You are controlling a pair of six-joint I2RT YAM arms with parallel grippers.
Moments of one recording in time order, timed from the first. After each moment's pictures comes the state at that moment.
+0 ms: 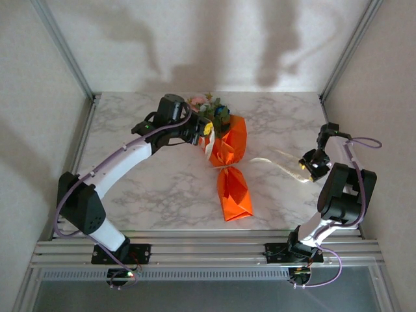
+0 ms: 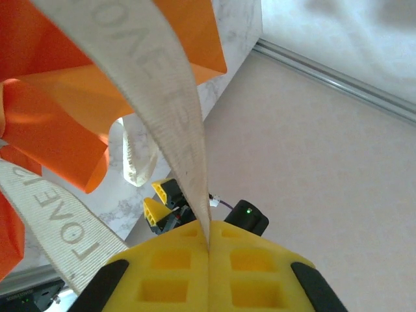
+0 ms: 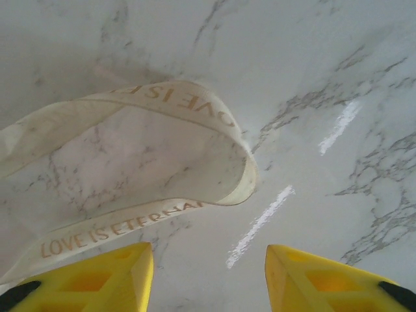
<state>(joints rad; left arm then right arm) -0.53 1.59 1.41 -0.36 0.38 -1.69 -0.26 1.64 1.17 -0.99 -0.05 0.75</state>
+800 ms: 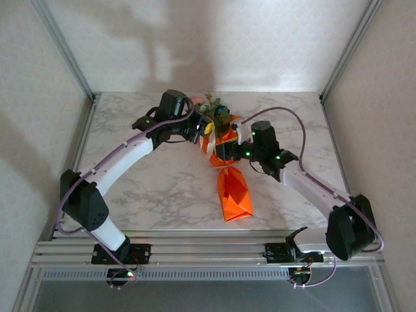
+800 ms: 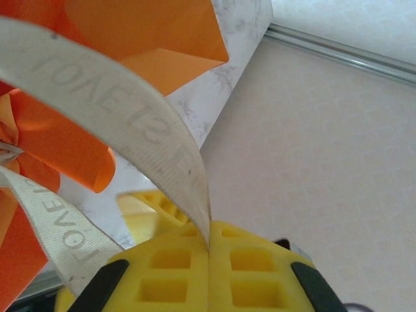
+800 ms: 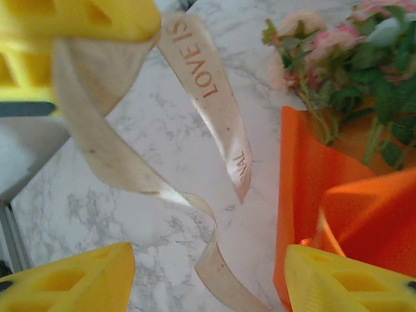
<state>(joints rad) -0.54 1.63 1.50 -0.47 0.40 -1.56 0.55 1.36 0.94 -0.08 -0.44 0.22</state>
